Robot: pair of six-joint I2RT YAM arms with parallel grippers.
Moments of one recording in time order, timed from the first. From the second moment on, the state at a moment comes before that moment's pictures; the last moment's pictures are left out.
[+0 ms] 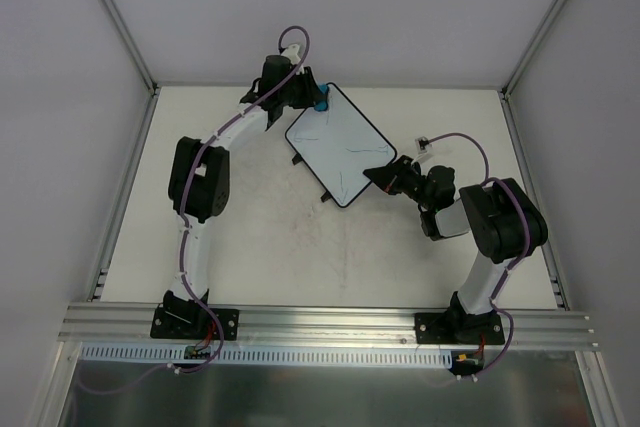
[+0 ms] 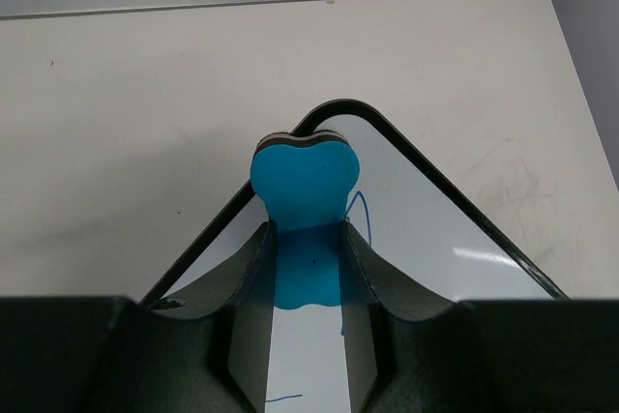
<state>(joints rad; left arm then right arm) -0.36 2.22 1.86 -0.04 0.26 -0.44 0.26 1.81 0.49 1.23 -0.55 0.84</state>
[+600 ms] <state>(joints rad) -0.38 2.24 1.85 0.01 0.27 -0.42 0.26 1.80 0.49 1.22 -0.53 0.84</state>
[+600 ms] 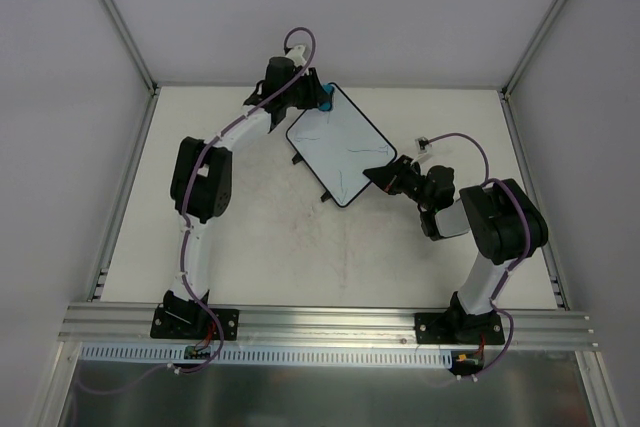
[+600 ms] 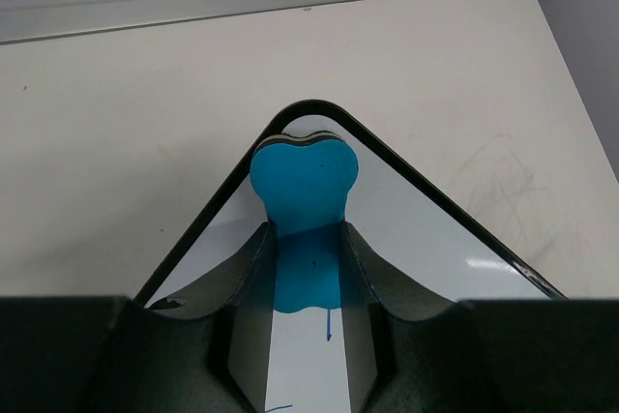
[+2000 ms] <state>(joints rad) -0.33 2.15 1.63 0.06 0.25 -0.43 0.27 1.79 0.49 1.21 -0.52 0.83</state>
